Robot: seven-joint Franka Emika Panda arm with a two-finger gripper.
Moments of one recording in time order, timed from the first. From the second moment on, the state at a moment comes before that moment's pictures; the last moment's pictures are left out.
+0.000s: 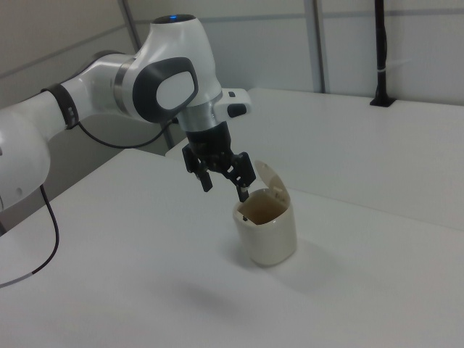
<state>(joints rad) 0.07 0.24 -0.11 -1.40 0.01 1.66 -0.07</state>
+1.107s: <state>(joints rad) 0.07 0.24 -0.11 -1.40 0.01 1.62 -0.07</state>
